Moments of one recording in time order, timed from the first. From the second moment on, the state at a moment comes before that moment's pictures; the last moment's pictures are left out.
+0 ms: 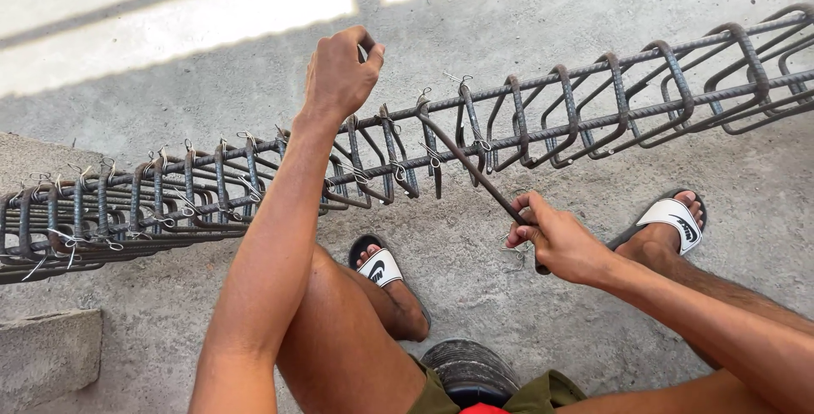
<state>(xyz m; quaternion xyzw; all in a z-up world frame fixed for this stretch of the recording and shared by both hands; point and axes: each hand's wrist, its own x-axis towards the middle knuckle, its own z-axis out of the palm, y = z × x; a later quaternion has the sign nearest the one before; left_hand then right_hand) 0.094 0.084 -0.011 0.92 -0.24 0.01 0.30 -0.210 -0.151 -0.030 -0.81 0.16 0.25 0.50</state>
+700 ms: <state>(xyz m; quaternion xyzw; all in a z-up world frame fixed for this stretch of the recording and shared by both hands) -0.139 -0.035 -0.149 0.65 -0.65 -0.33 -0.22 -0.217 -0.269 0.056 -0.89 0.27 0.03 0.37</state>
